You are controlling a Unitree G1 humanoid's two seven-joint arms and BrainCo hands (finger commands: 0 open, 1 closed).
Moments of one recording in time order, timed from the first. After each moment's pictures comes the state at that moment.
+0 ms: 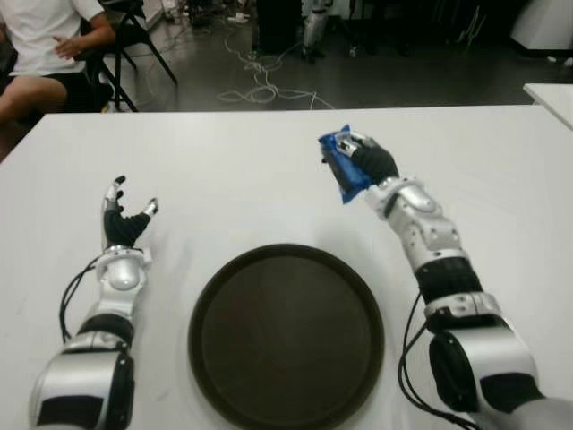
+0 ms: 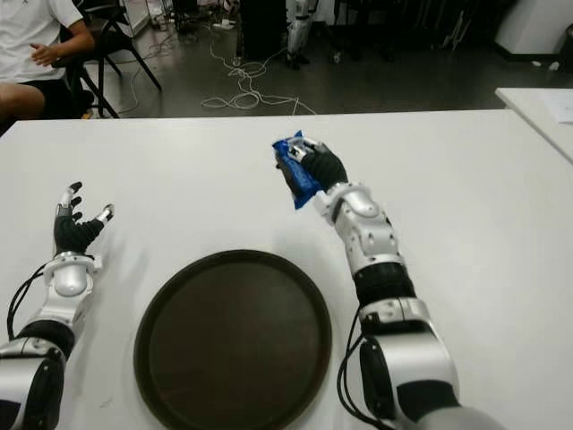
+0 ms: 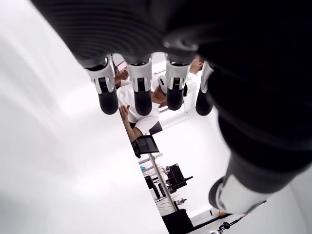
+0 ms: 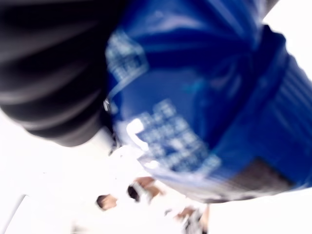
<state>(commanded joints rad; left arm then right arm) -0.57 0.27 0.10 1.24 0.14 -0.54 0.37 -0.69 0.00 -0.10 0.56 0.28 0.30 0.29</state>
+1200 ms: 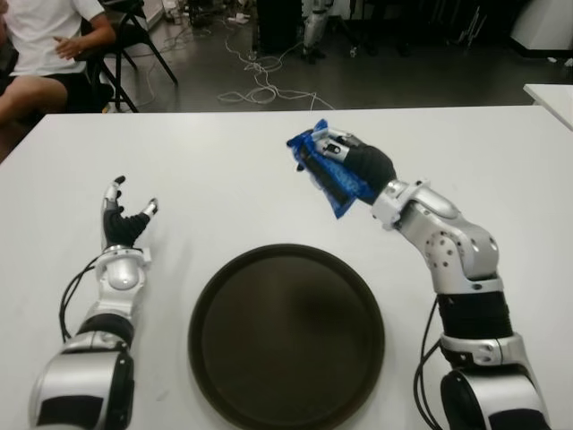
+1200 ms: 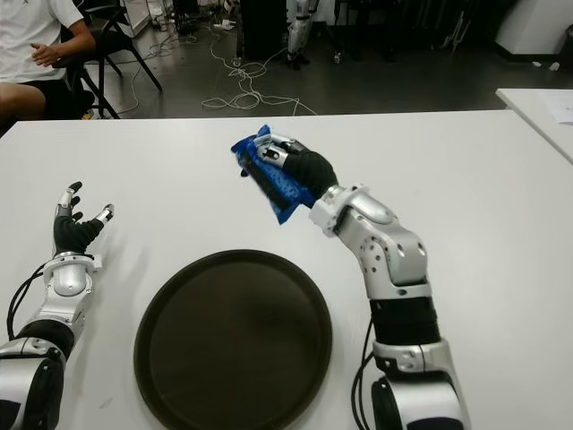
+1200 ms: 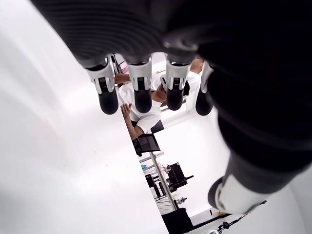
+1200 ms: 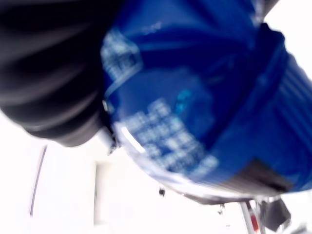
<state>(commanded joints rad) -0.57 0.28 0.10 1.24 0.13 -0.53 0.36 -0.51 -0.05 -0.02 -0.01 0.47 0.65 0.46</state>
